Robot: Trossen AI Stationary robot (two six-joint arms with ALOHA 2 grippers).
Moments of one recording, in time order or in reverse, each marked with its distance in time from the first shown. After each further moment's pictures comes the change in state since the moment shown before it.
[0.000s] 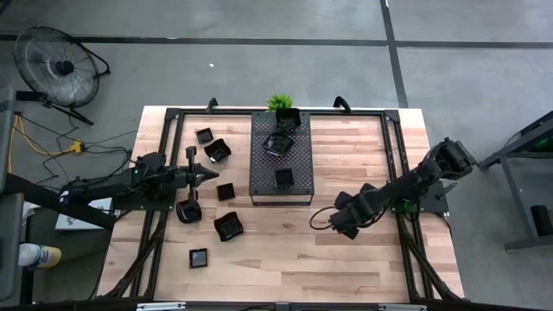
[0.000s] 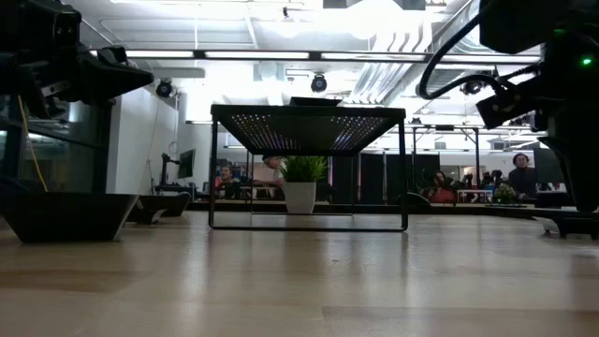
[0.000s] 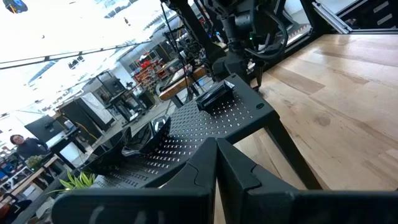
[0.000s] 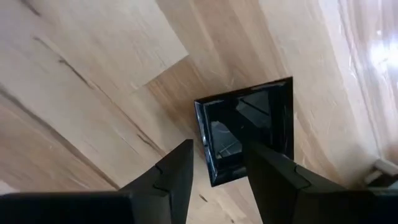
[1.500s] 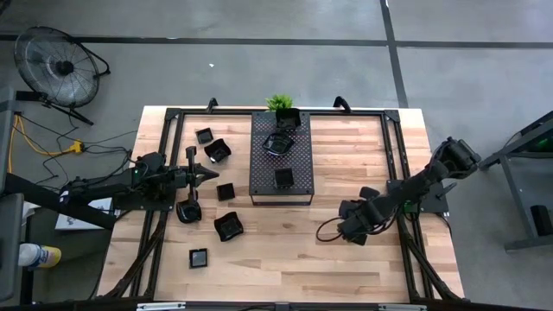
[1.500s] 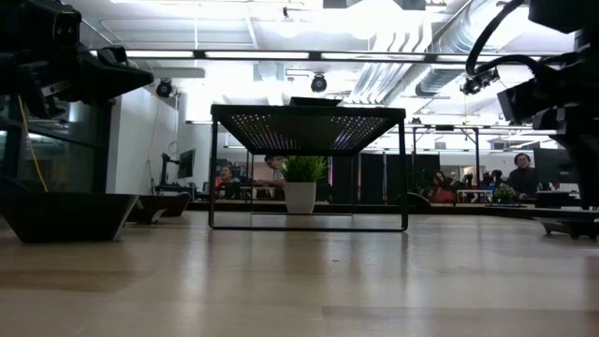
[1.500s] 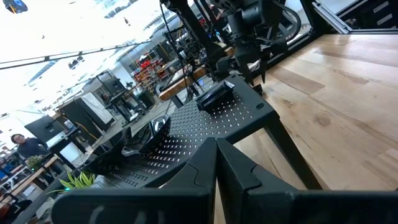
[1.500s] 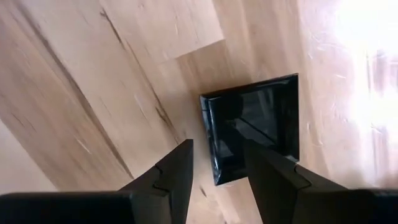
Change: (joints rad) left arm 0.000 0.000 0.000 0.000 0.000 0.000; right arm 0.108 -0.048 -0.049 0.063 0.041 -0.099
